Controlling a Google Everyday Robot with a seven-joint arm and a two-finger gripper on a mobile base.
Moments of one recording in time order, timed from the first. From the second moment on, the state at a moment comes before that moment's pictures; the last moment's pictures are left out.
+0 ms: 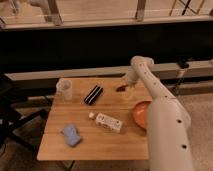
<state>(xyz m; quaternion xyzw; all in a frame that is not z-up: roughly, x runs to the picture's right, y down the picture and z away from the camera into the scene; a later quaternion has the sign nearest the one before) 0.157 0.009 0.996 -0.26 -0.15 -0.01 0.95</state>
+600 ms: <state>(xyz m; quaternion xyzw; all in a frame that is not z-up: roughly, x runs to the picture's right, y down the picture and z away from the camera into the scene) 0.154 0.002 1.000 -0.26 -0.14 0.04 0.95</state>
